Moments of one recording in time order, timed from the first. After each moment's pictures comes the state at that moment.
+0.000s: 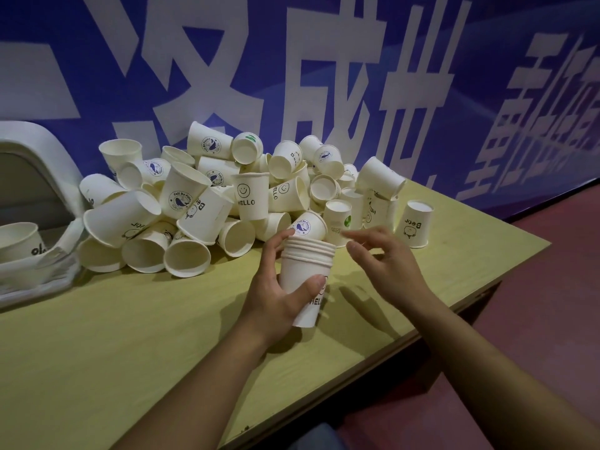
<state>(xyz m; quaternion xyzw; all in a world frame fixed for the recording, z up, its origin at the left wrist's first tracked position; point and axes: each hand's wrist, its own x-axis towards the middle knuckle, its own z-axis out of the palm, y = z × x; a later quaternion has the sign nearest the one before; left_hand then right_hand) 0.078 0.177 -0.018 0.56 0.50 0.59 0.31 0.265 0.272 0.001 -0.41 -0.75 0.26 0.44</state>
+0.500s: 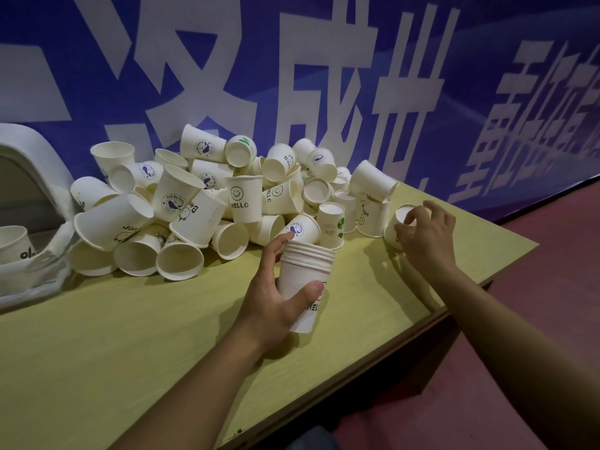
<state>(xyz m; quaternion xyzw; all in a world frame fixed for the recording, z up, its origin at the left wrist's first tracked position) 0.082 0.176 -0.017 0.56 0.49 0.58 0.32 0.333 0.363 -0.008 -0.63 -0.69 0.04 0.37</state>
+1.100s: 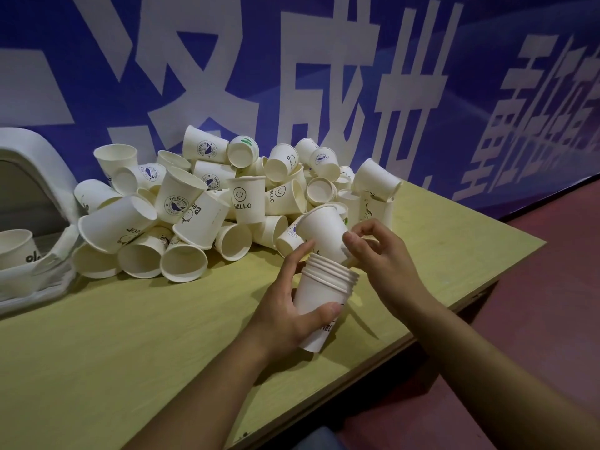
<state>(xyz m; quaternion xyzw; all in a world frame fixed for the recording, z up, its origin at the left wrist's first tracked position) 0.084 0.170 -0.020 0.62 0.50 0.48 0.36 0.256 0.252 0.017 -0.36 -0.66 0.42 0.50</state>
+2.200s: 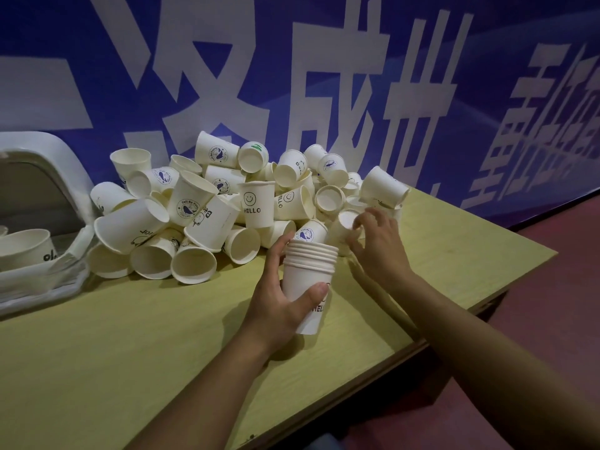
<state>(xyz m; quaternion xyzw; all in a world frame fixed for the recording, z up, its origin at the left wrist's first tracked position) 0.075 0.176 -0.016 0.55 0.50 0.59 0.32 0.246 0.352 -0.018 -0.50 -0.79 0.04 0.35</state>
